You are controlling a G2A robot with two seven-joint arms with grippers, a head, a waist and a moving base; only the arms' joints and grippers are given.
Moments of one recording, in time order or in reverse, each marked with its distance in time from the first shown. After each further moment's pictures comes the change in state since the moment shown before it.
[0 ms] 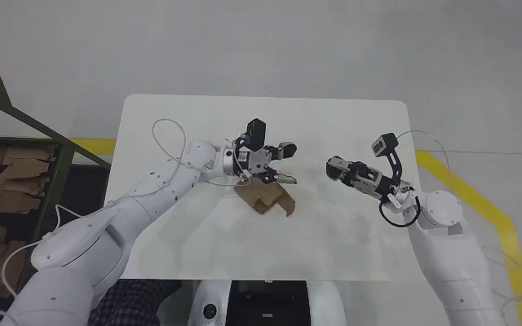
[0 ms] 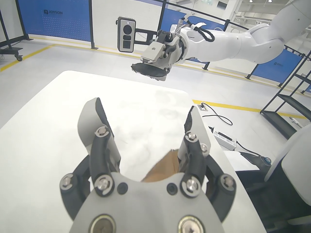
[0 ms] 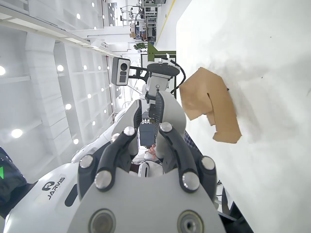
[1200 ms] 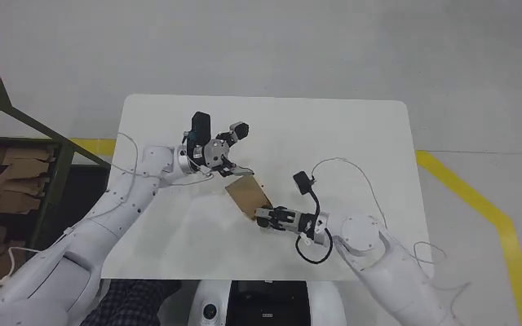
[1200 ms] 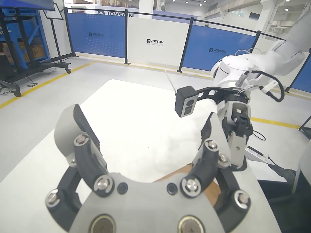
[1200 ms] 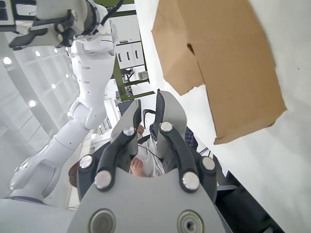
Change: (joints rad) left arm 0.245 0.180 -0.395 -0.179 0.161 0.003 0.073; right arm -0.024 -0.059 -0.459 -0.175 -0.313 0.252 -0.296
